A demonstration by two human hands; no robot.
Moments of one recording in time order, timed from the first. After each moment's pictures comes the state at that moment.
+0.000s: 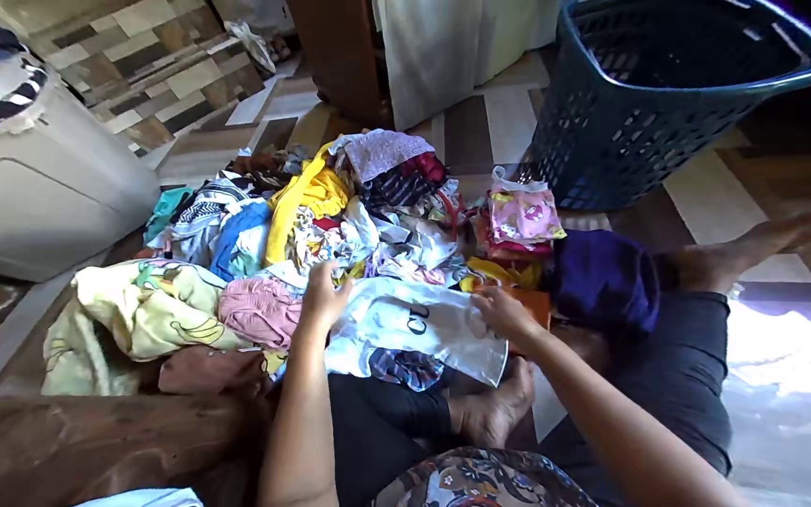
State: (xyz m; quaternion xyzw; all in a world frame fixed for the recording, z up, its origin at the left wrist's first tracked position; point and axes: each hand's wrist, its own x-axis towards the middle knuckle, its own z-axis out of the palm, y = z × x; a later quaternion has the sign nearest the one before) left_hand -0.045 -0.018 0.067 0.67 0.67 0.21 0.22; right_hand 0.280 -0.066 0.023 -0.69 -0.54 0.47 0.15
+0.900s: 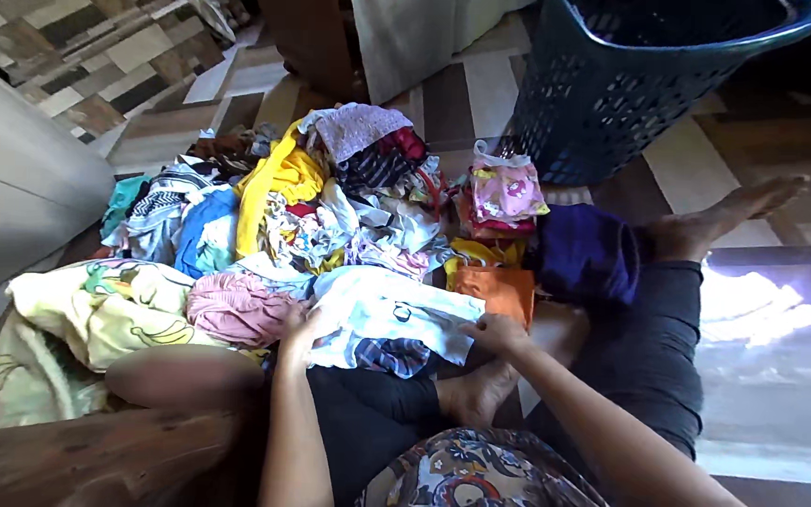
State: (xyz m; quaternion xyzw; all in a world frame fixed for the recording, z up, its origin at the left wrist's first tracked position) left_hand -0.056 -0.063 0.003 0.38 0.73 0.34 0.45; right_hand 0.298 -0.102 -0.038 -0.72 -0.54 0.44 -0.05
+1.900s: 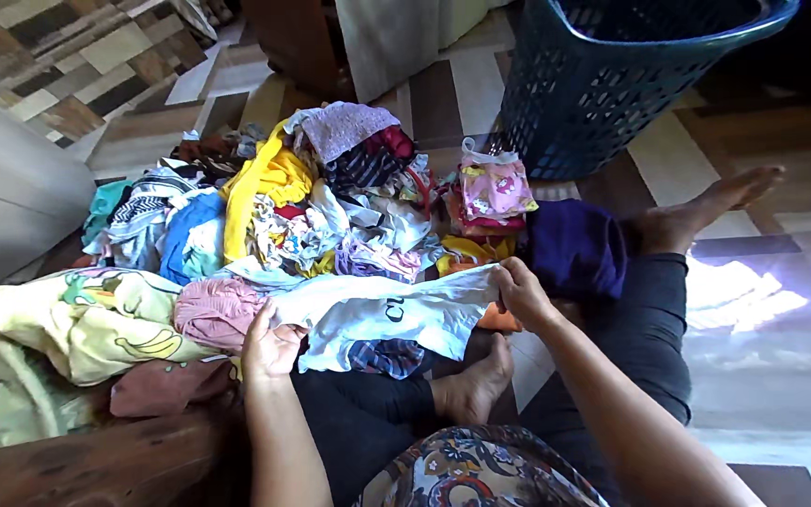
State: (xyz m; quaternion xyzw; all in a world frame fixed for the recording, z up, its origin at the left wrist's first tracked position) left_hand -0.047 -0.078 0.059 0.21 0.50 0.62 0.57; right_hand 0.318 -0.089 0.020 -0.68 -0.46 0.45 0.36
